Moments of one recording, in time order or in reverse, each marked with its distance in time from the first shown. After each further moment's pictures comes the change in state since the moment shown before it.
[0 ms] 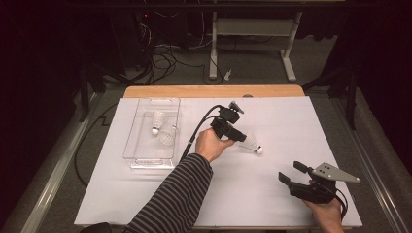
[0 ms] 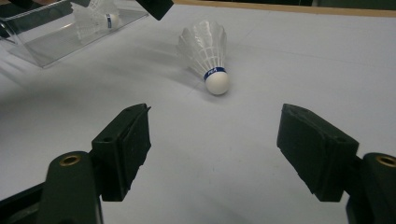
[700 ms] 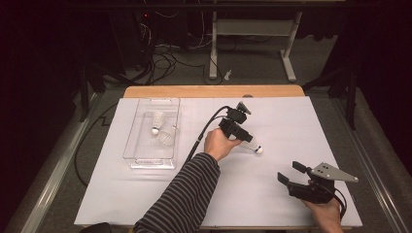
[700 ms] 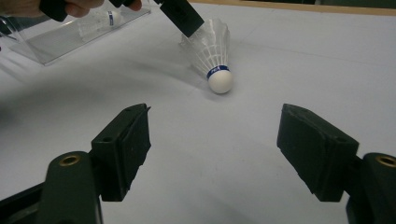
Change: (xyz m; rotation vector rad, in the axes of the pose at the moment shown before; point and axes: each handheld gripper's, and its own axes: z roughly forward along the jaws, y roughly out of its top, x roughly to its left) left arm -0.002 -0.003 0.033 0.054 -0.017 -0.031; right arm 0.001 0.000 0.002 0.009 0.008 -0.008
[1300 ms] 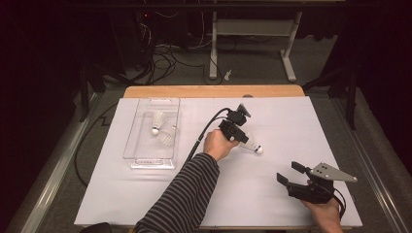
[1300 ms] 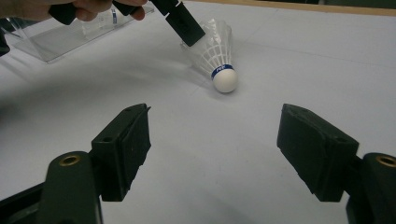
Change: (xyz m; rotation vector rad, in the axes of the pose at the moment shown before) left arm 0.005 -0.003 0.005 0.051 0.009 0.013; right arm 0.002 0.000 0.001 0.005 0.009 -0.004
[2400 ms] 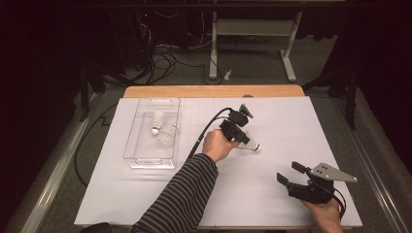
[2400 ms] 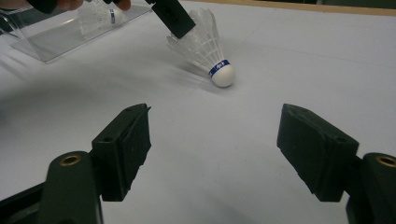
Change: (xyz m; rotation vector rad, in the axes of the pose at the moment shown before) left arm -0.012 -0.004 -0.016 0.022 -0.038 0.049; right arm 0.000 0.000 -0.001 -0.001 -0.007 -0.001
